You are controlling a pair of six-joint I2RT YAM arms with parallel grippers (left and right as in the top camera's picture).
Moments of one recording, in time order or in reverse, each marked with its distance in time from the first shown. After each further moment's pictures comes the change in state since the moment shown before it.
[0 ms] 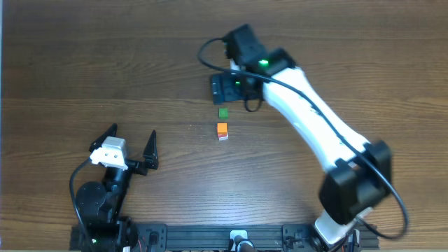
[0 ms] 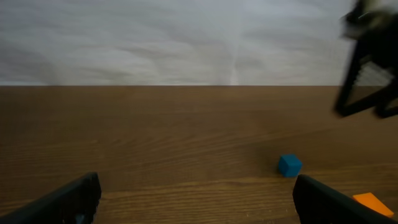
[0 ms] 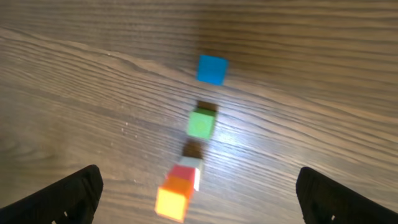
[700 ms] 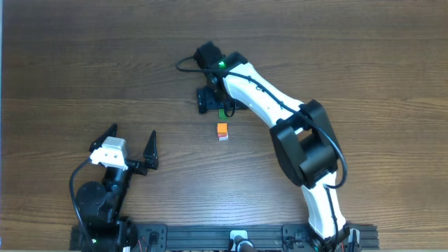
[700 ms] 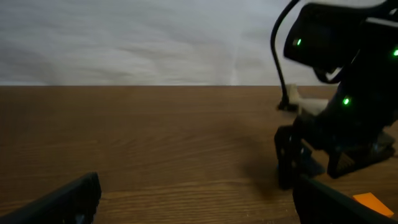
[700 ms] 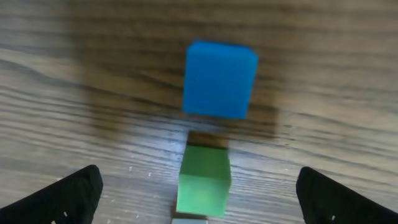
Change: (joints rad) left arm 0.000 0.000 0.000 0.000 0.000 0.000; right arm 0.072 0.344 0.105 -0.011 0.066 0.118
